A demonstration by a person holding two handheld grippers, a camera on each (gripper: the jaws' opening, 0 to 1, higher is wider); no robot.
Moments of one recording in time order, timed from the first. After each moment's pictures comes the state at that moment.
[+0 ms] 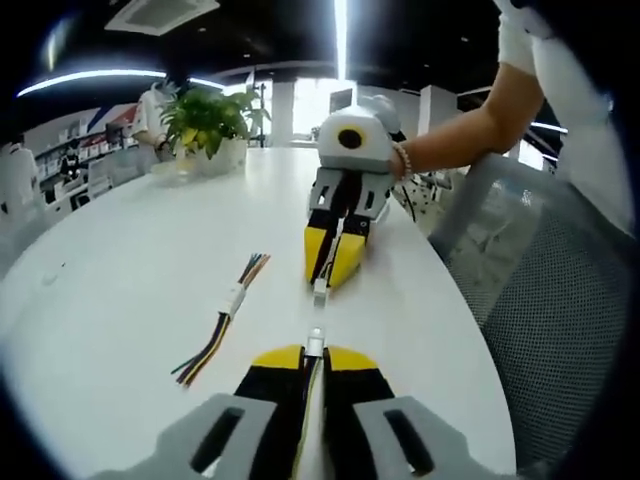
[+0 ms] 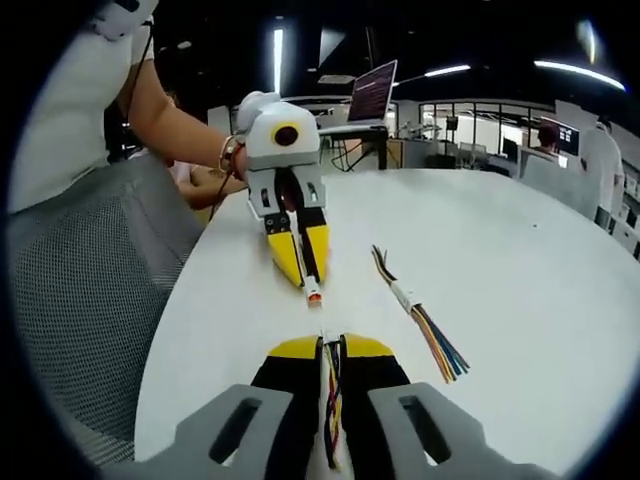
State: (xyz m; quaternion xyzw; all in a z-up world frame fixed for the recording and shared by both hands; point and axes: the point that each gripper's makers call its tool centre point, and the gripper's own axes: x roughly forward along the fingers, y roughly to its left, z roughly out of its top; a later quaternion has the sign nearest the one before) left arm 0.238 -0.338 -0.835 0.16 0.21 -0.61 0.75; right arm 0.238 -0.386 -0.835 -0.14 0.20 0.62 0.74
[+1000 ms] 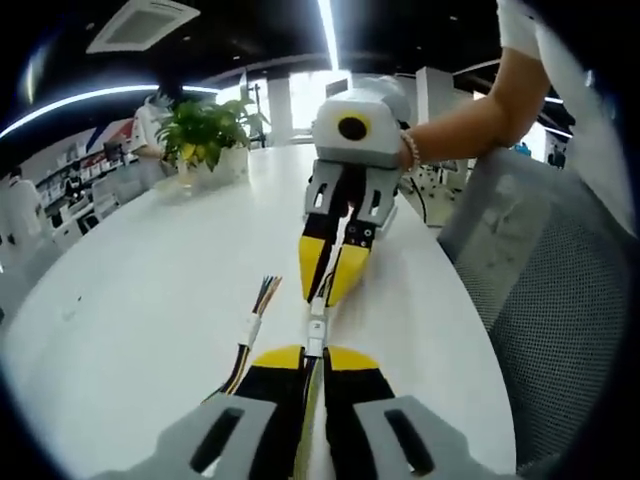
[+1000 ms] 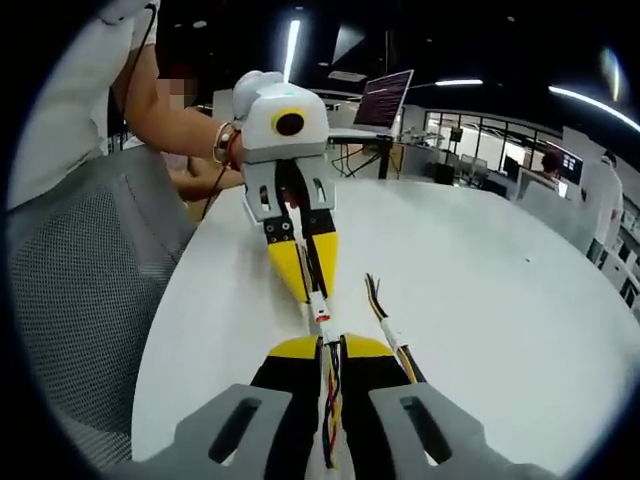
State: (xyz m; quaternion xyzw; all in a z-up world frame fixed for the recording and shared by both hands) left arm 0.247 -0.348 -0.814 0.20 0.19 -0.60 0.75; right arm 0.246 -0.370 -0.815 -0.19 0.18 0.62 0.74
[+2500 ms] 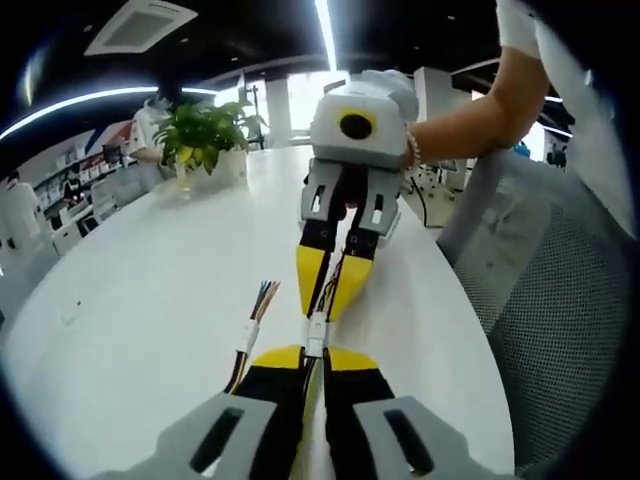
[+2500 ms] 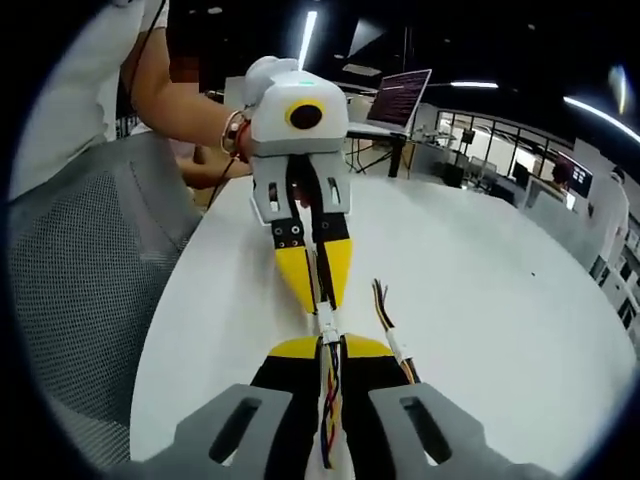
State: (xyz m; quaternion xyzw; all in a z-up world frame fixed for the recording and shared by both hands) left arm 0.247 -0.352 -0.811 0.20 0.19 -0.60 0.75; right arm 0.241 -0.361 -0.812 -0.22 0.17 0.63 0.73
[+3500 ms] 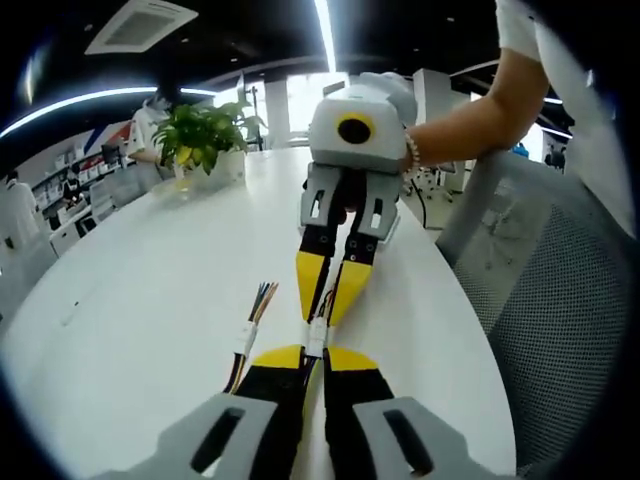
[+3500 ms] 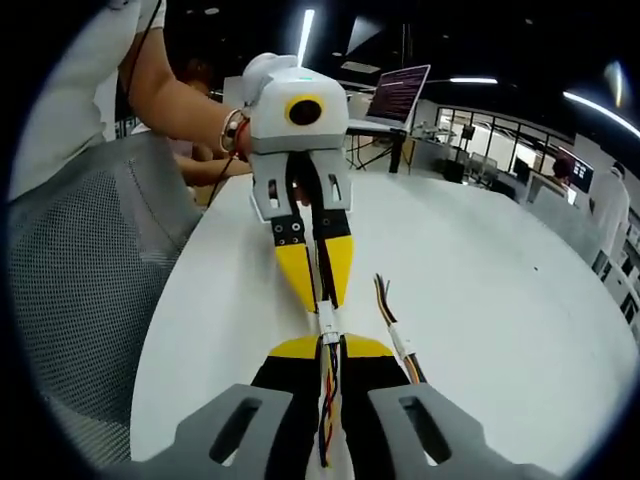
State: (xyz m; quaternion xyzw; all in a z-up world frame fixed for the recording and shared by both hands) left arm 0.247 -0.356 -0.812 0.20 0.19 -0.60 0.75; right arm 0.241 -0.364 -0.818 -0.22 0.18 0.63 0.73
